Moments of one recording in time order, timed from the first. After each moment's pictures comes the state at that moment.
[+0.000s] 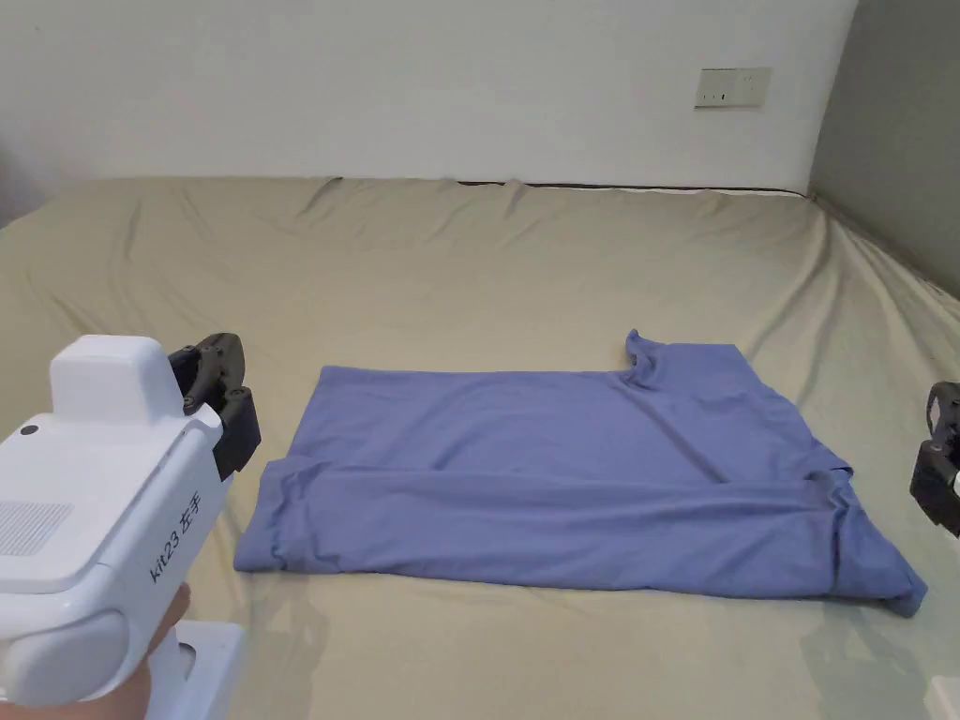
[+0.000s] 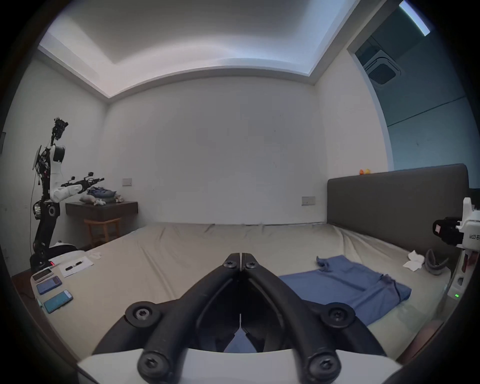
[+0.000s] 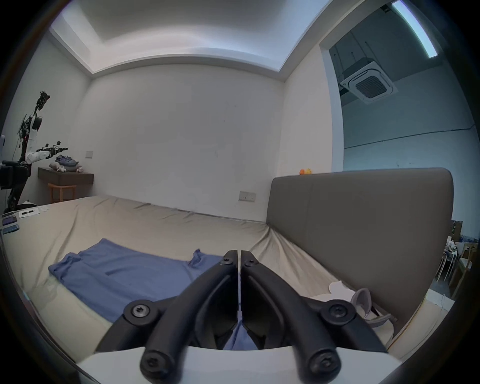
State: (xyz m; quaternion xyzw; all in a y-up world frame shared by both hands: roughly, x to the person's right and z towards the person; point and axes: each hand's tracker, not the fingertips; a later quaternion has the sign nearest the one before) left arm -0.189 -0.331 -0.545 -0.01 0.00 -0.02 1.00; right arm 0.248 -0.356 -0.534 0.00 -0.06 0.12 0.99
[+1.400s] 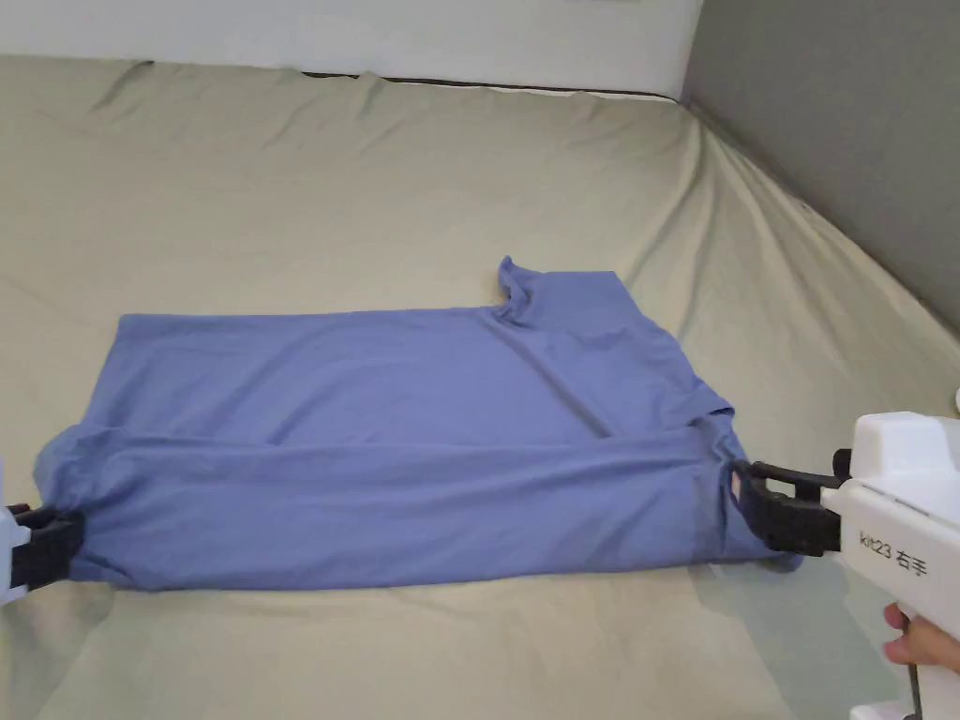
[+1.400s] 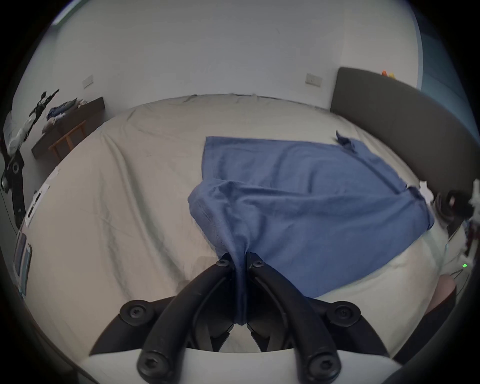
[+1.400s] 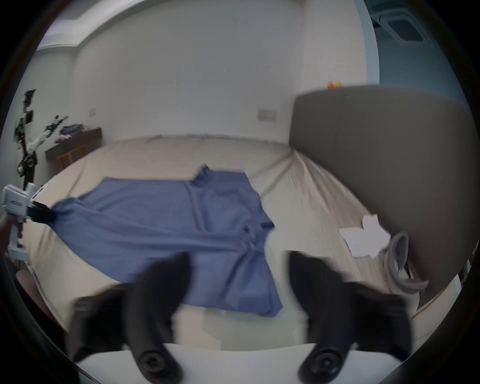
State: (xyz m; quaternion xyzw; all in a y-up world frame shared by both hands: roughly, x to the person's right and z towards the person) left arm -0.231 -0.450 -0.703 -0.38 -0.06 0.01 0.92; right arm 0.335 -0.435 -0.632 -0.31 -0.02 0.04 0.95
